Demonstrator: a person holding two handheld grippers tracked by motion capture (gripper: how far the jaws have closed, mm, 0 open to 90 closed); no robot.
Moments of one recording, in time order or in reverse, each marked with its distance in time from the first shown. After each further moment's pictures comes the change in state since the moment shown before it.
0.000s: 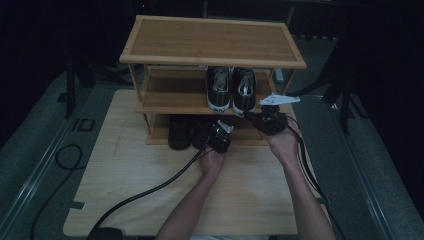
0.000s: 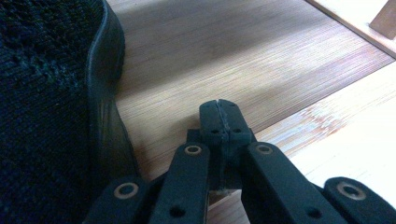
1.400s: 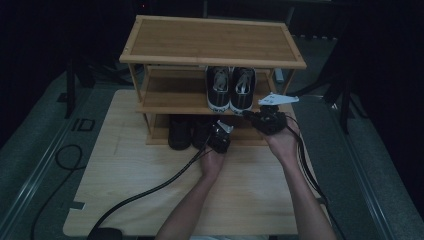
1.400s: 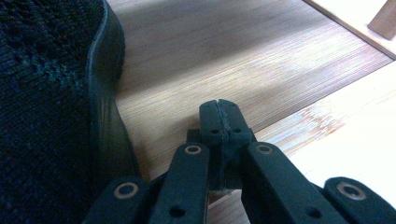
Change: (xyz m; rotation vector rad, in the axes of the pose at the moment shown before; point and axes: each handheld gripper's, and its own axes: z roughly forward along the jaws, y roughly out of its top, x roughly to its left) left arm 0.000 -0.001 -0.001 -0.005 -0.004 -0.005; right arm 0.004 0.002 -0.003 -0.006 -0.013 -0.016
